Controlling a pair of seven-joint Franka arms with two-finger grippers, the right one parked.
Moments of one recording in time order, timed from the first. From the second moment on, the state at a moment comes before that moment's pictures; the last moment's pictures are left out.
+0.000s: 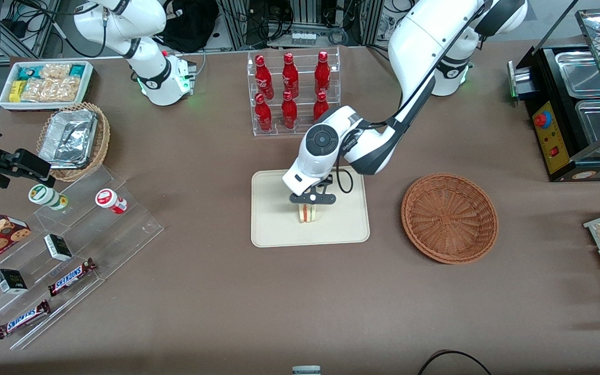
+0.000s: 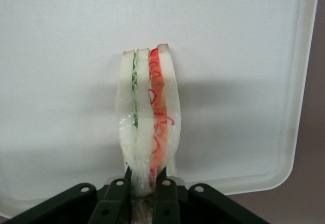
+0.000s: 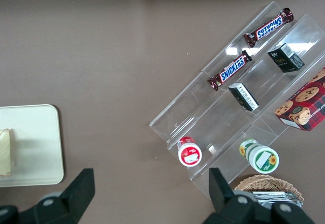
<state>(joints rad) -0.53 0.63 -0.31 -1.66 0.03 2.27 -0.79</state>
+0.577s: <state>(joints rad) -0.53 0.58 -0.30 -1.63 0.03 2.21 -0.81</state>
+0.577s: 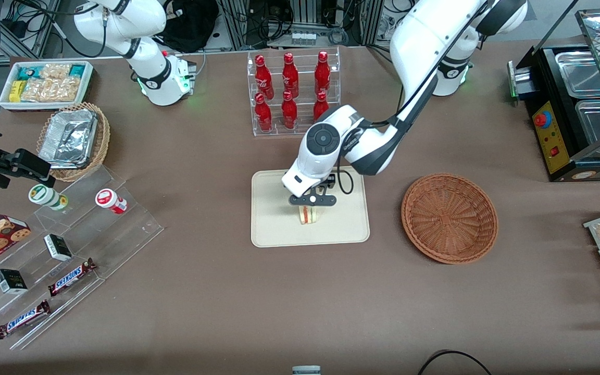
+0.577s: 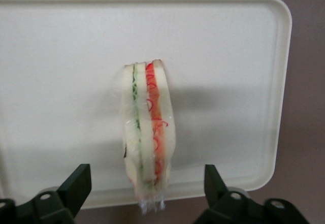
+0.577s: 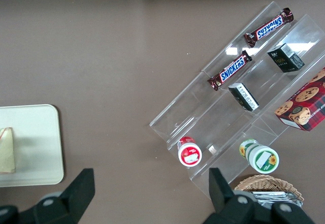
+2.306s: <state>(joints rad) 0.06 -0.04 -0.20 -1.67 0.03 1.47 -0.24</state>
